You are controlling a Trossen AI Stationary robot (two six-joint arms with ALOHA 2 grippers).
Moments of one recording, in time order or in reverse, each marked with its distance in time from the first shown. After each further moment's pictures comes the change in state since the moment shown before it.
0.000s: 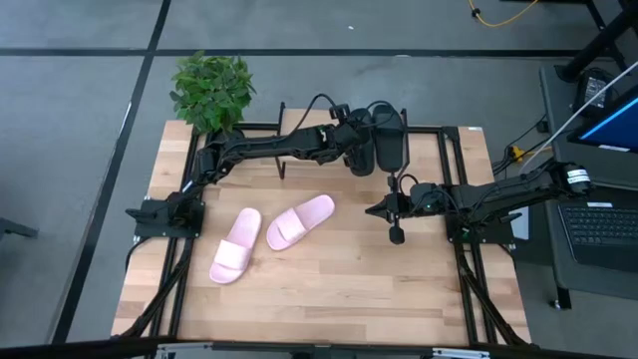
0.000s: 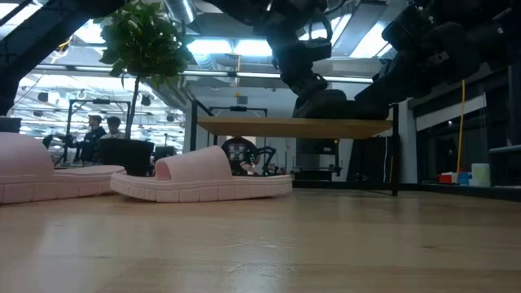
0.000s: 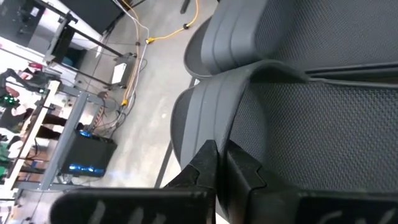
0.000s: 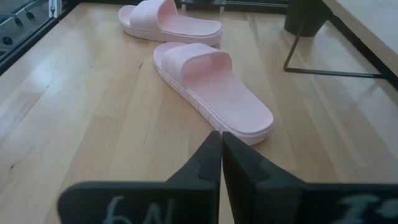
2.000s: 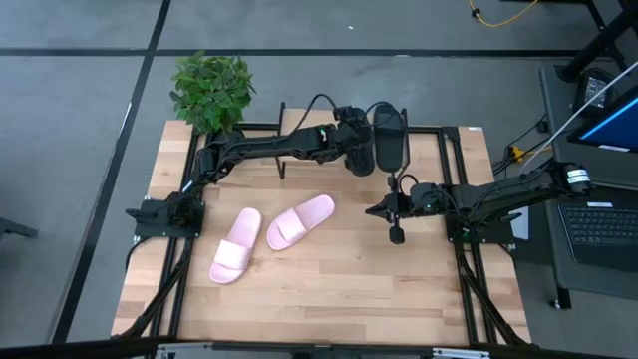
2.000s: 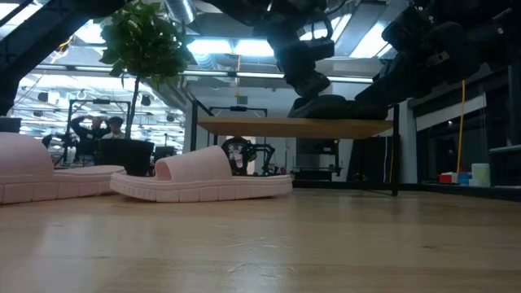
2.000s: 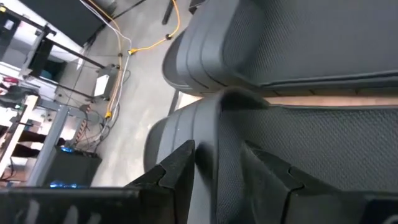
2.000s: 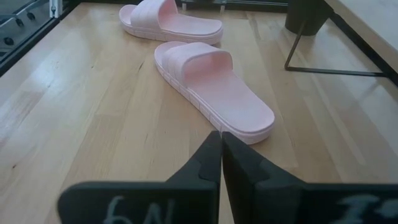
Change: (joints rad) left arm 0.000 0.001 0.000 0.007 0.090 0.026; right arm 0.000 0.000 0.000 -0.003 -0.002 0.006
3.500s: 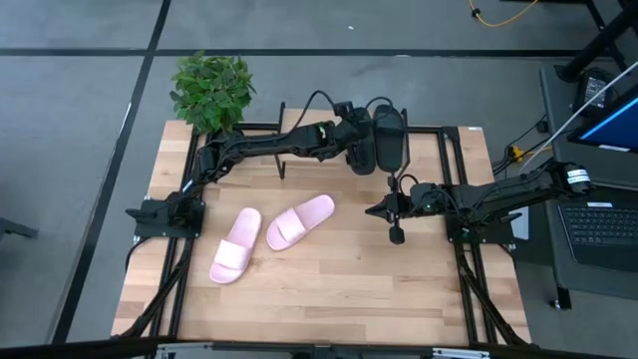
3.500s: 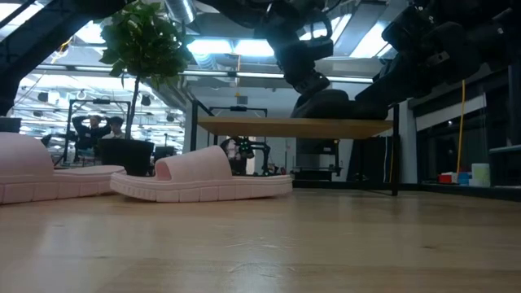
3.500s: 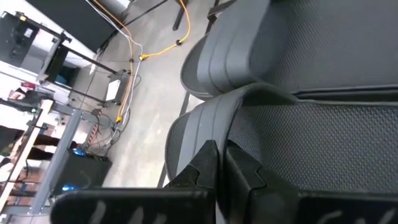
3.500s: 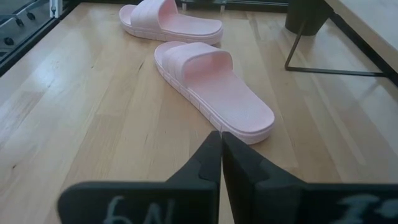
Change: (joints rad) left arm 0.015 0.000 0.000 0.057 -0.017 0.049; right arm 0.000 0.000 0.000 0.000 0.000 0.000
